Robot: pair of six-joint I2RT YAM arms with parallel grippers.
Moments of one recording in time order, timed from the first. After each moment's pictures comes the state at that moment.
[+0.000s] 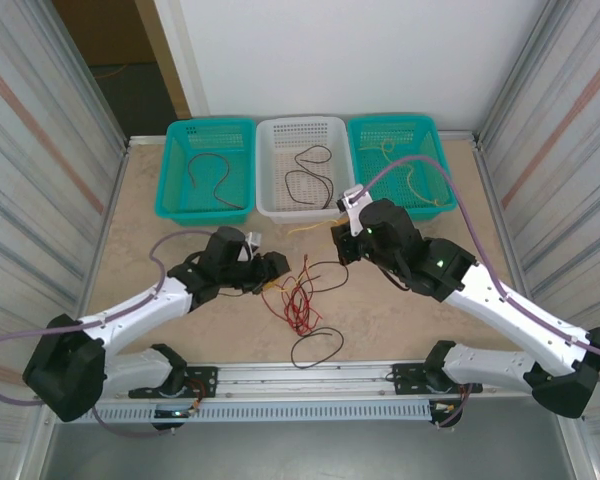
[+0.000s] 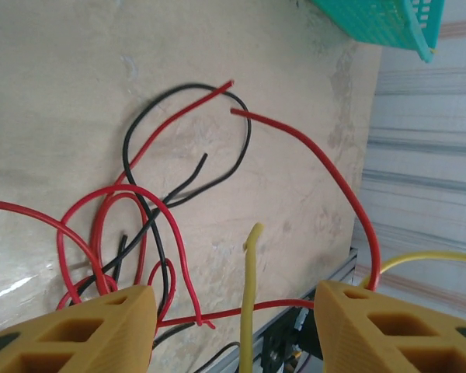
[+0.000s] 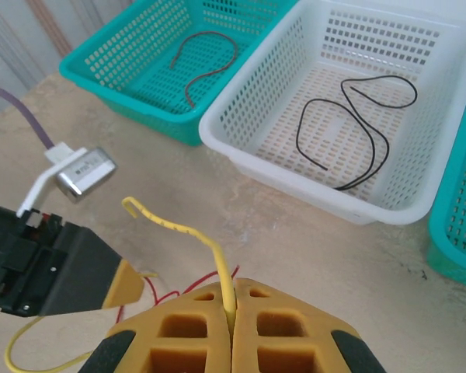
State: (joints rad) left arm -0.65 1.17 0.61 -0.12 0.43 -1.10; right arm 0.91 1.07 1.15 -0.63 0.24 0.25
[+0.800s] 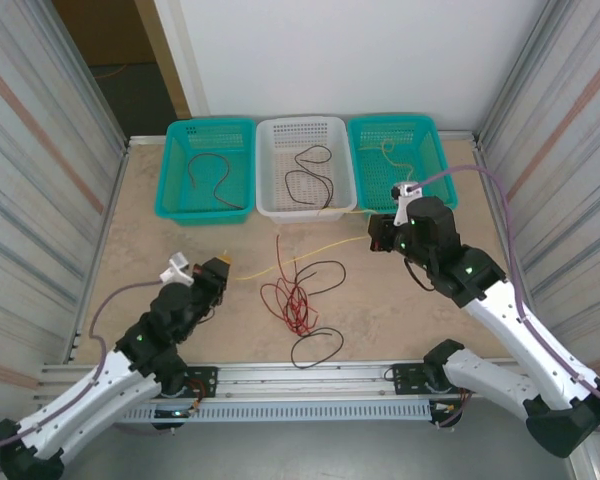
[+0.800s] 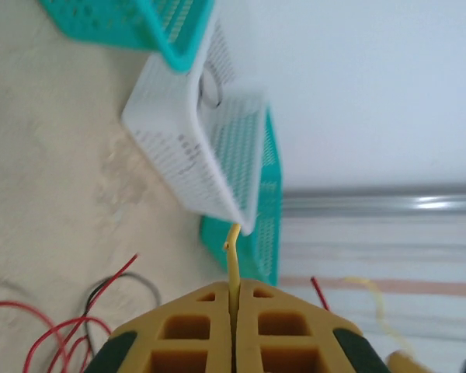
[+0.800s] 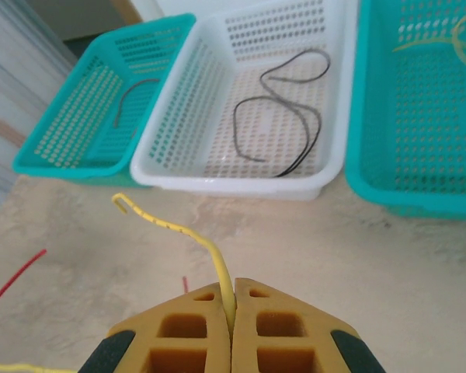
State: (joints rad) left arm -0.76 0.37 0.26 -0.09 -0.37 -1.48; right arm 0.59 0.90 0.99 -0.58 0.06 0.47
